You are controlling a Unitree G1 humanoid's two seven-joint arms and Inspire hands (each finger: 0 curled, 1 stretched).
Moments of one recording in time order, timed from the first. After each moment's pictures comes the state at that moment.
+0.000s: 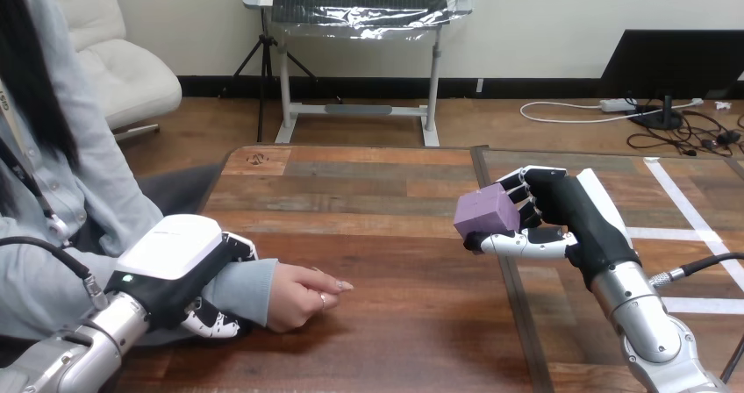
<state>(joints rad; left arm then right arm) -0.45 0.65 -0.40 1.02 0.83 -0.69 0.34 -0.53 -0.34 0.05 1.18 -0.19 -0.71 -0.01</state>
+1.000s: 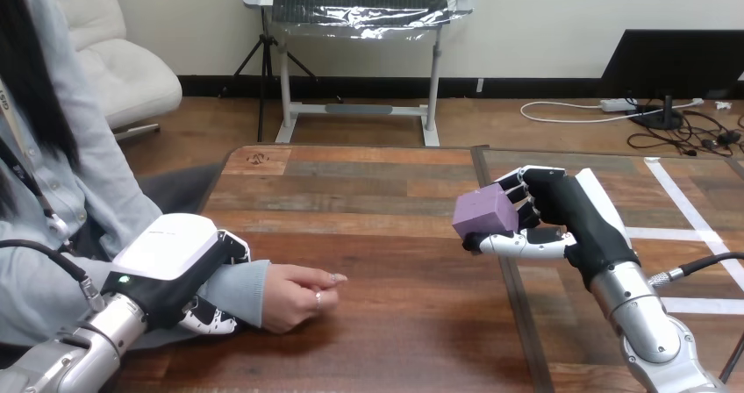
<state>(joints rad) -0.46 0.65 -0.43 1.05 0.83 -0.70 0.40 -0.53 -0.34 0.05 1.18 -0.19 -0.71 0.00</state>
